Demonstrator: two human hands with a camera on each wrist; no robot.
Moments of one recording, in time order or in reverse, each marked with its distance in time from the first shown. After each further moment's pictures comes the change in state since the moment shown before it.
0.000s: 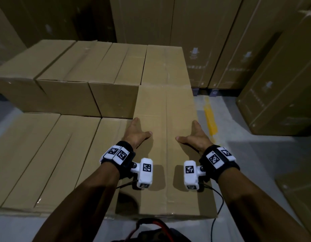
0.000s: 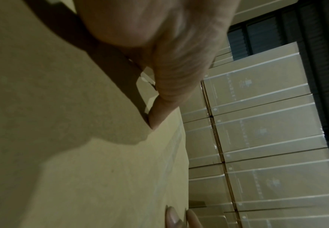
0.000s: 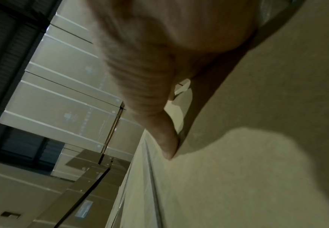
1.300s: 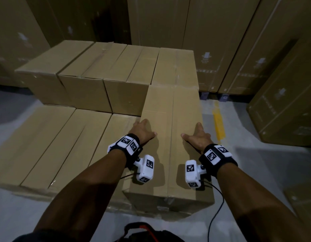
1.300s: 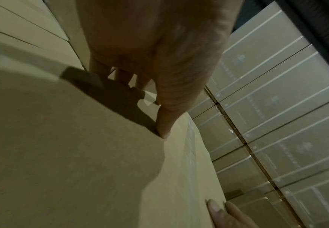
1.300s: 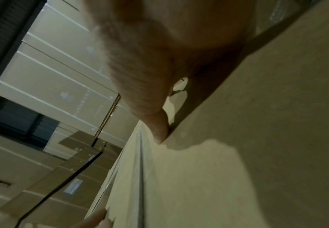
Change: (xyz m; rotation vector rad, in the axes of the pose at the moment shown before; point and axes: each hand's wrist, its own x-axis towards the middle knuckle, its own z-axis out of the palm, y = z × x) left_hand -0.015 0.001 -0.007 0.619 -0.040 0.072; right_hand -0.017 -0.003 0.001 -0.237 -0.013 0.080
